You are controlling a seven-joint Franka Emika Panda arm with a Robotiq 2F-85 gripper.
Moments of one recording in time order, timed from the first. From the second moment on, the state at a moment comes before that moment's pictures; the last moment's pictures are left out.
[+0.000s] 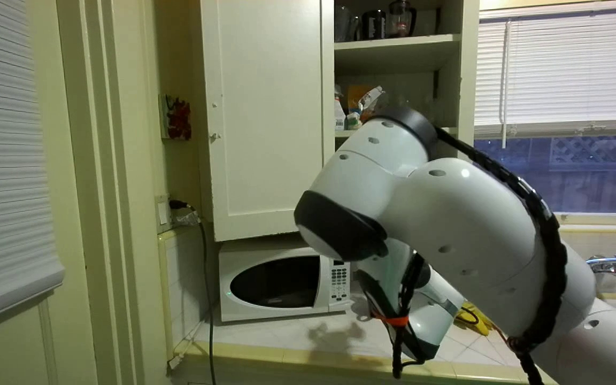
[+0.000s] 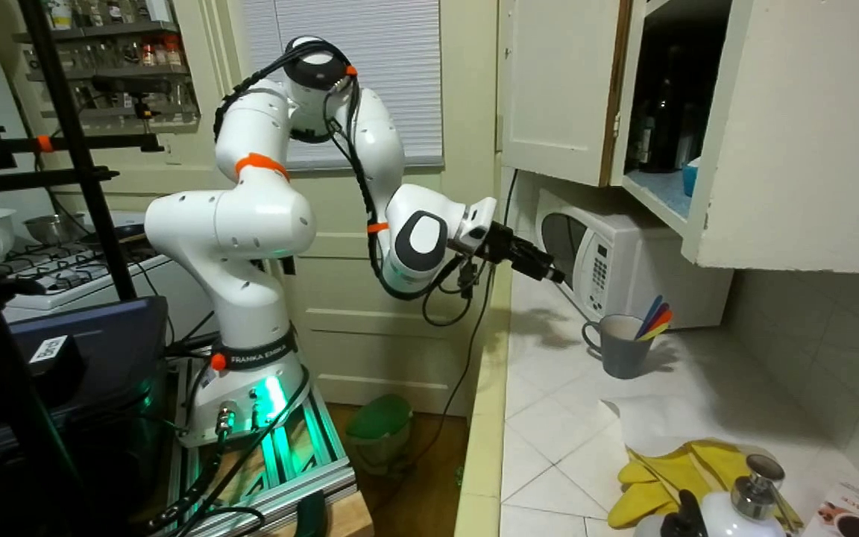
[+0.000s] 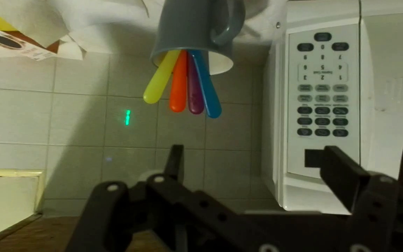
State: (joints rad) arm -2.08 -0.82 1.86 -2.78 -0.02 4.04 0.84
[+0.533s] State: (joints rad) arm -2.23 -0.49 1.54 -2.75 -0.63 3.85 0.87
